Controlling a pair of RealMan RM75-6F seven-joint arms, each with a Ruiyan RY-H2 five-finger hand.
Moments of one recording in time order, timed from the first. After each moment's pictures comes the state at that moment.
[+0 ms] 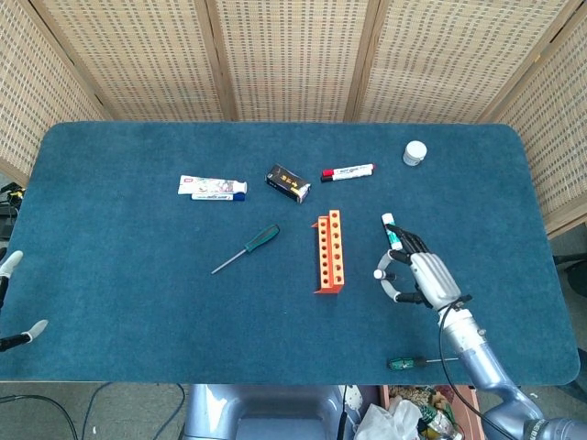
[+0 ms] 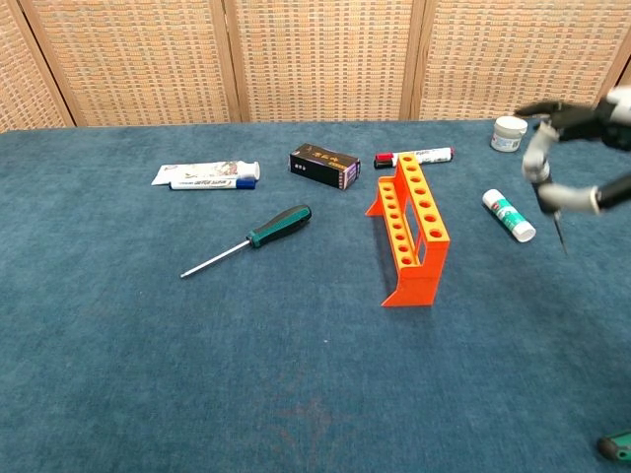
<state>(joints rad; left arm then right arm) -0.03 -1.05 -0.06 -1.72 1.46 1.53 0.06 0.46 -1.29 0.17 -1.65 -1.41 1.11 0.35</state>
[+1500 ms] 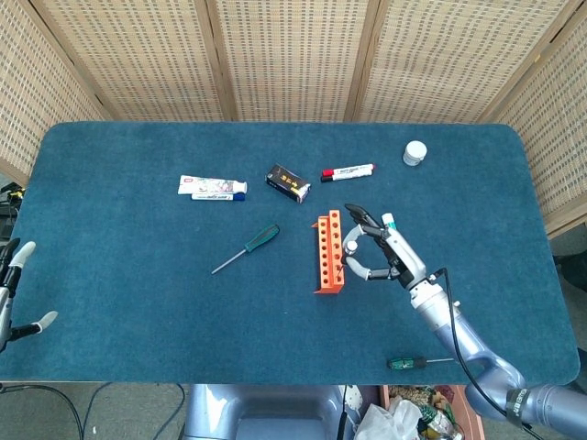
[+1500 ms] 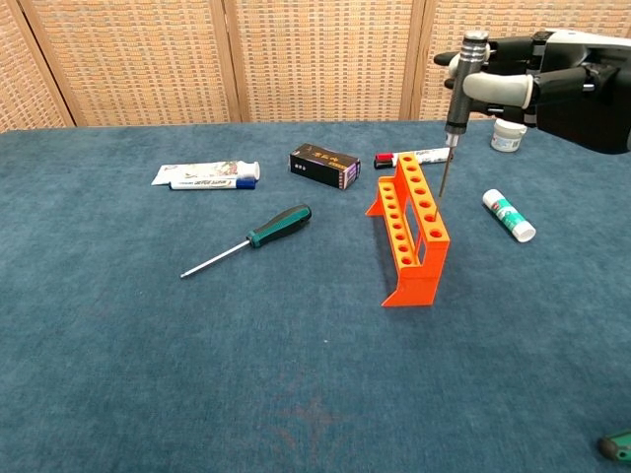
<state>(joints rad) -0.07 -1.05 -0.08 -1.74 1.44 1.50 0.09 0.61 -1.31 0.22 -1.61 -1.46 1.02 1.10</state>
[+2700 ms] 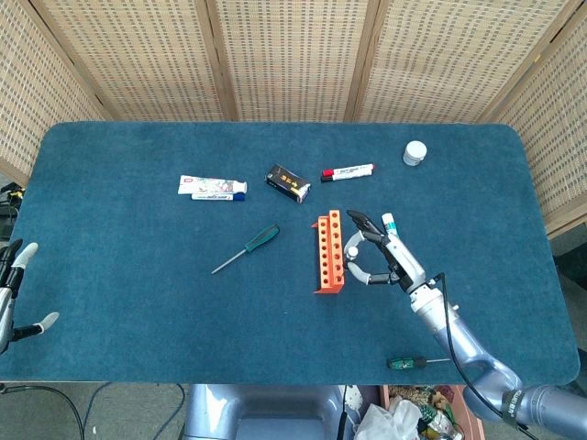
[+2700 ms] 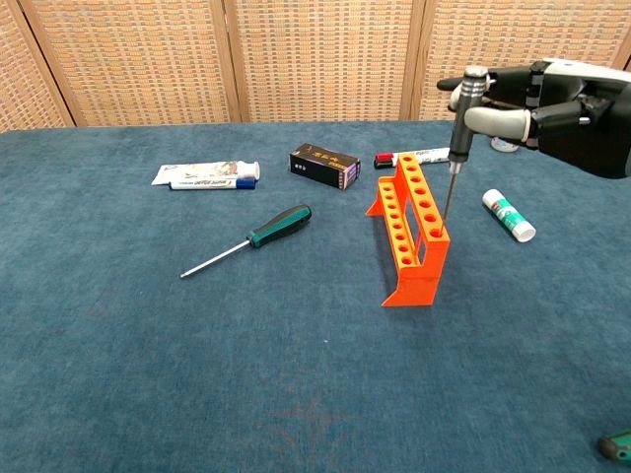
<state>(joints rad) -0.08 -1.05 -0.07 -1.74 1.44 1.50 0.09 0.61 -1.35 0.18 -1.55 -1.48 1.04 1.09</state>
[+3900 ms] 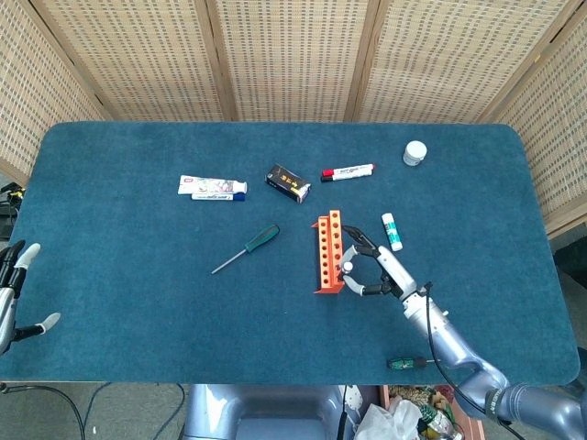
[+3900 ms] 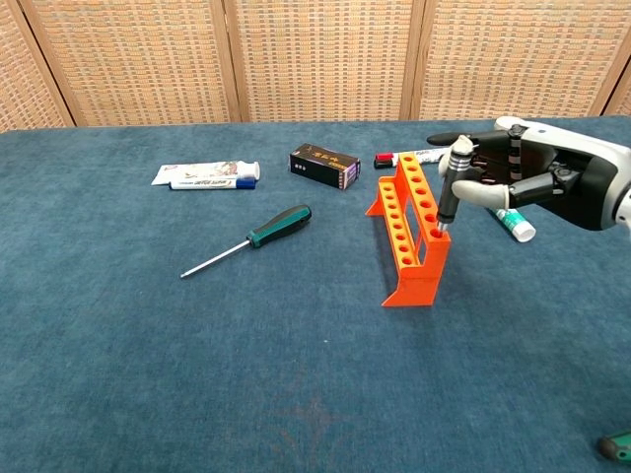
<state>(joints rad) -0.08 -1.05 -0.07 -1.74 1.43 1.49 0.10 0.62 -1.50 0.09 -1.34 -1.54 1.07 1.07</state>
